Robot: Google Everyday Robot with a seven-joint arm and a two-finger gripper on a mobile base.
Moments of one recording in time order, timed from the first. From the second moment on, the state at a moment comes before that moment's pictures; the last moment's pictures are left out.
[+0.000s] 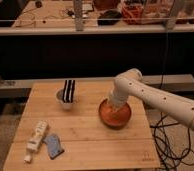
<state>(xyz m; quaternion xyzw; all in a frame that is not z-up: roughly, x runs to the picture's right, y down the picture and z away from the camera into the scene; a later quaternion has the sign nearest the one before) 0.110 0.107 0.825 -0.24 -0.19 -0.30 0.91</state>
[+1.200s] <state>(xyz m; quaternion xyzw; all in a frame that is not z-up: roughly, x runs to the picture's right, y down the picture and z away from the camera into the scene) 0.111 0.106 0.821 -0.24 -0.19 -0.29 0.90</state>
